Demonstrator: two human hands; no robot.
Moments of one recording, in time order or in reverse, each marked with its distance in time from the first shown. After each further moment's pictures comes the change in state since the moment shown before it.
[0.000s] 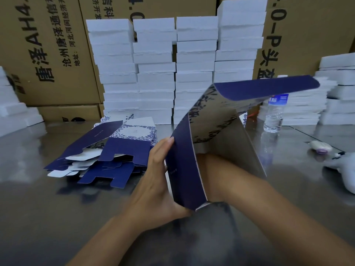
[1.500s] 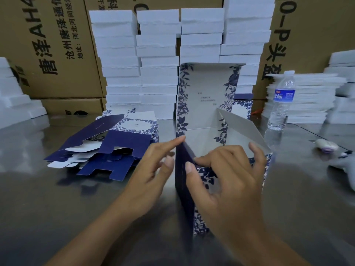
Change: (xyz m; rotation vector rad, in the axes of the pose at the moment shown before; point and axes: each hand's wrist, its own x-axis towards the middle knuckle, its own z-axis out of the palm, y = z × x) left_hand 0.000 0.013 -0.009 -0.203 0.014 -0.310; right_hand -0.023 0.003 0.056 0.122 1.336 -0.199
